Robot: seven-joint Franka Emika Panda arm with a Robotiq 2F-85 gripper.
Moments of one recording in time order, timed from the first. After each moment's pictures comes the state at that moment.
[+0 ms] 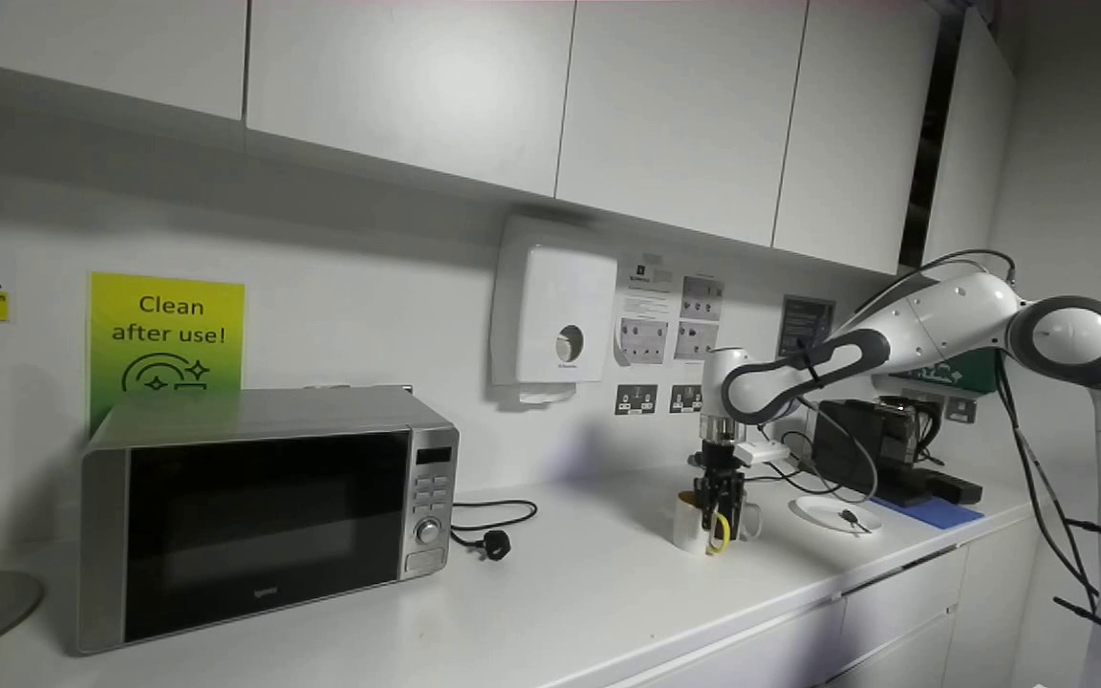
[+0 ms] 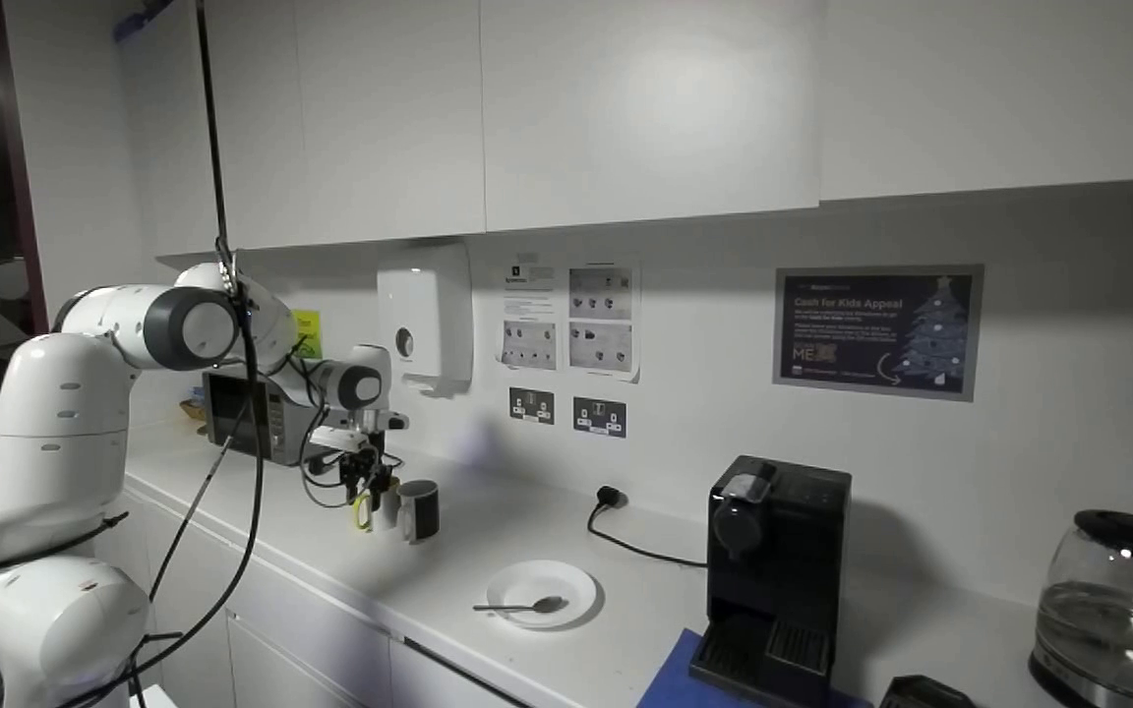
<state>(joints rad) 0.18 0.17 0.17 -2.00 0.02 2.08 0.18</state>
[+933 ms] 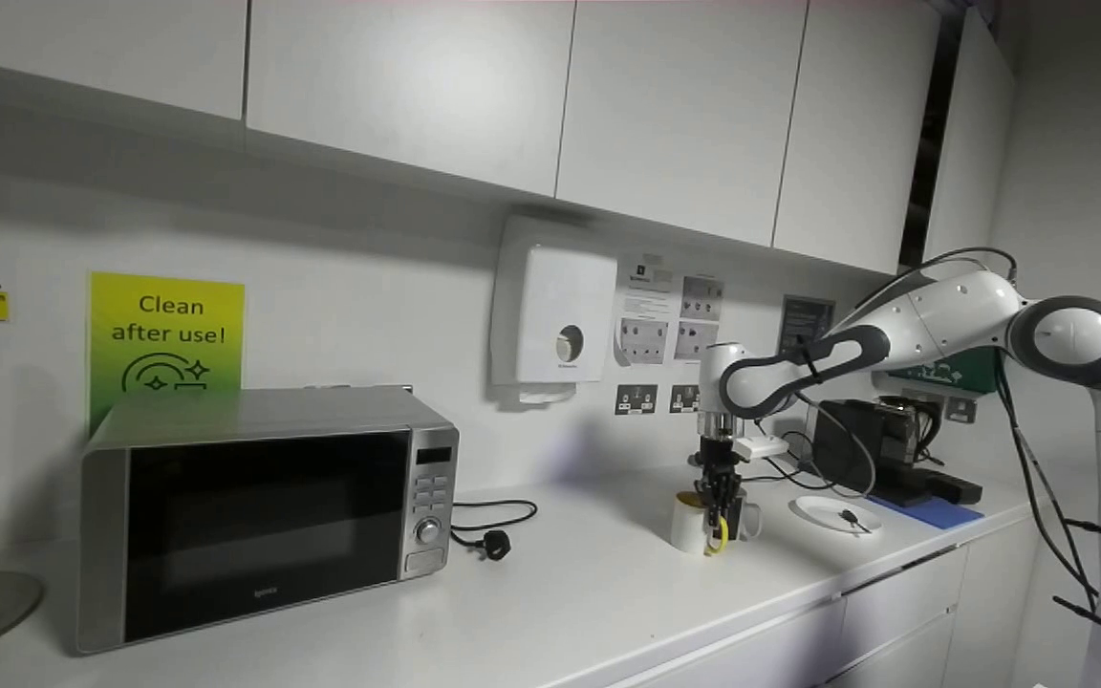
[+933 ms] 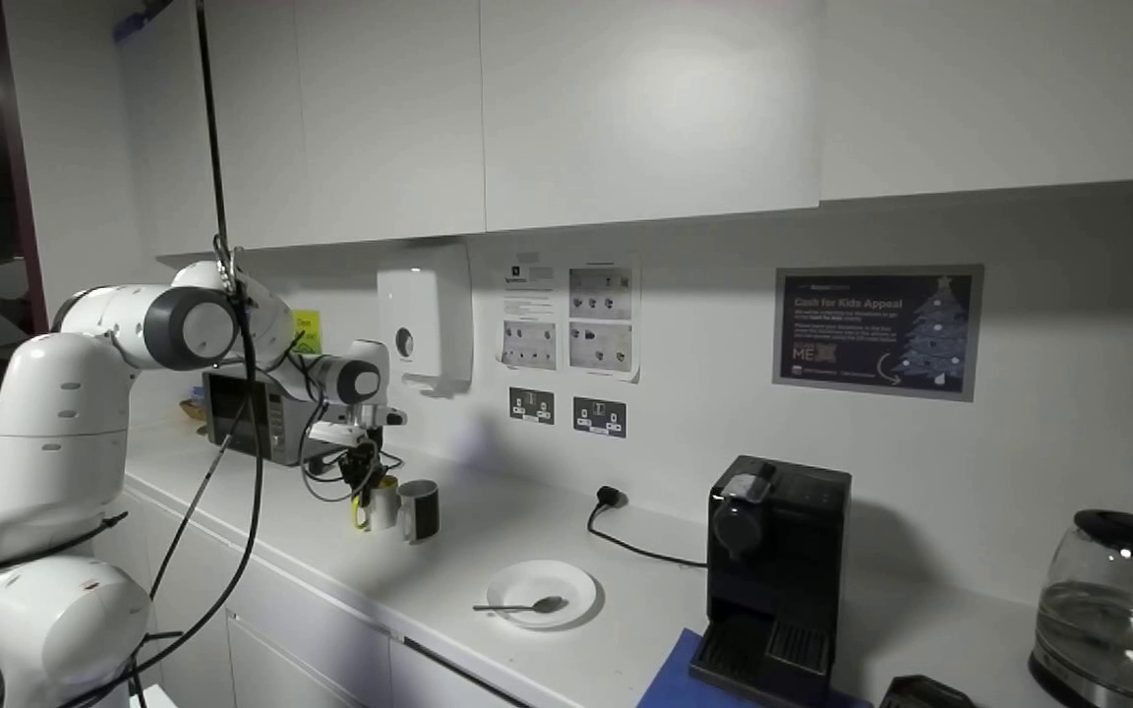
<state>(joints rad) 0.19 0.17 0.17 -1.97 0.02 2.03 0.18</state>
